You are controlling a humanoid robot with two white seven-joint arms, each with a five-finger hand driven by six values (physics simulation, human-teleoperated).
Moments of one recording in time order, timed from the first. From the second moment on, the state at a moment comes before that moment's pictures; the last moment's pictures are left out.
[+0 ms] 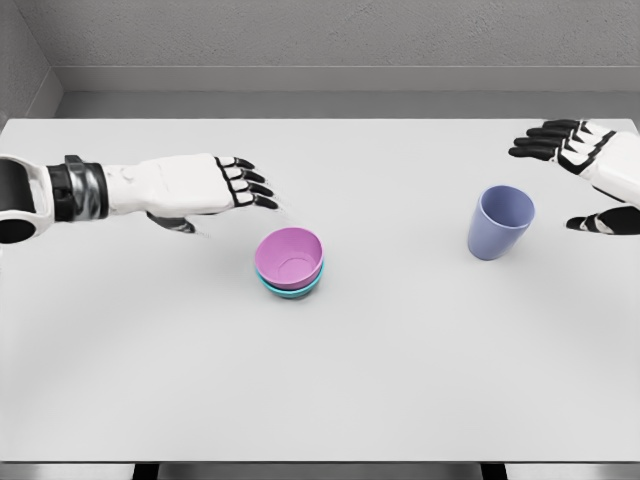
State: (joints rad) left arm -0.75 0.79 -0.73 -1.56 -0.51 -0.61 -0.50; right arm -0.13 -1.12 0.13 -1.75 0.15 -0.61 0.25
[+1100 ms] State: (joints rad) left arm -0.74 0.92 -0.69 -1.31 -0.37 -0.61 -0.50; right arm -0.55 -1.00 0.49 -1.63 0.11 -0.38 0.61
